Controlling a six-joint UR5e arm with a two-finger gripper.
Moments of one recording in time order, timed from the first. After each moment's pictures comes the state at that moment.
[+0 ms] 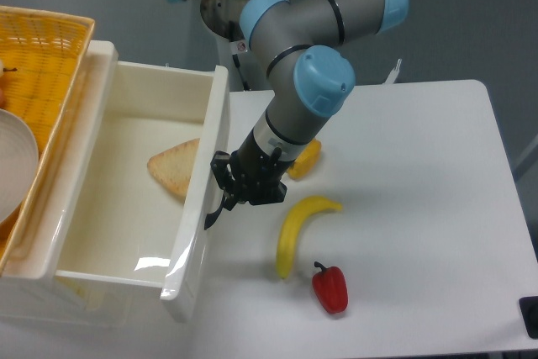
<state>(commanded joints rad) 2.43 -1.87 -1.55 -1.32 1.06 0.73</state>
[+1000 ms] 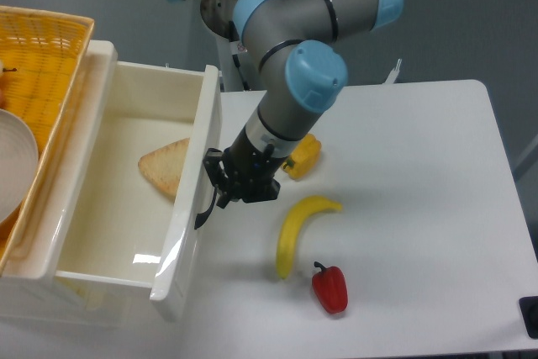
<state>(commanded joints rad) 2.50 -1.86 -1.54 -1.31 1.02 0.72</state>
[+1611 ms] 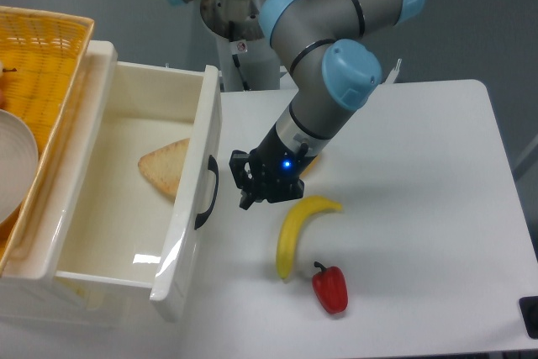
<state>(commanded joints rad) 2.48 -1.87 -1.59 -1.32 1.02 0.70</state>
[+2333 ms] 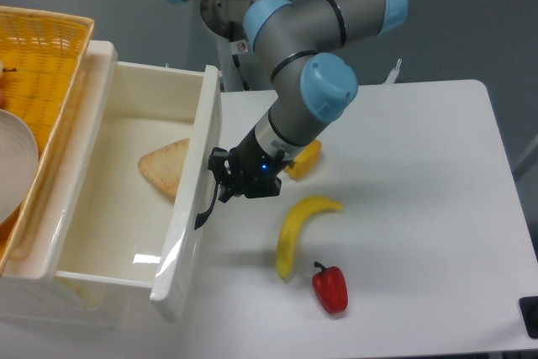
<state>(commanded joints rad) 2.45 -1.86 -1.60 -1.36 1.02 0.70</state>
